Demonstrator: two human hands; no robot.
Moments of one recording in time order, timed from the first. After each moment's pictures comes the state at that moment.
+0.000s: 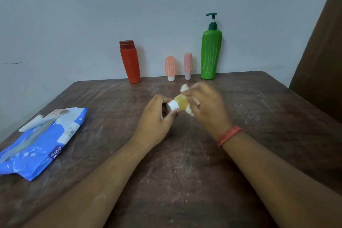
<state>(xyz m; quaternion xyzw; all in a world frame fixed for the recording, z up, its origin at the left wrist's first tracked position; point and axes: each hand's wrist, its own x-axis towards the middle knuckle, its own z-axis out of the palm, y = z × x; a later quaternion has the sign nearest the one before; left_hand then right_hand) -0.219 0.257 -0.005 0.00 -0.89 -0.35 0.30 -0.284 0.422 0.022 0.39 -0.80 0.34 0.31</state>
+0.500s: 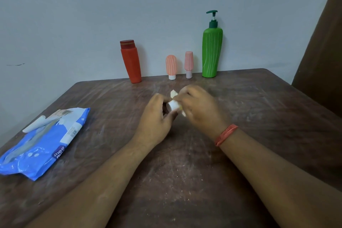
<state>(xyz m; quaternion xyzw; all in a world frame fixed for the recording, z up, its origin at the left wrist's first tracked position) -0.218 0.258 -0.004 -0.02 -0.88 -0.34 0.32 -0.283 0.416 0.023 0.48 -0.80 0.23 0.29</state>
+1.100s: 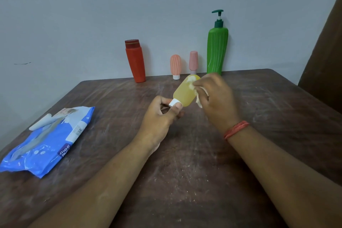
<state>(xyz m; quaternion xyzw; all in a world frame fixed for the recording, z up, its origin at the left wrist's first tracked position) -0.218 0.258 -0.014 0.03 -0.70 -0.69 0.20 -0.289 0.424 0.030 0.37 -0.78 0.36 0.35</state>
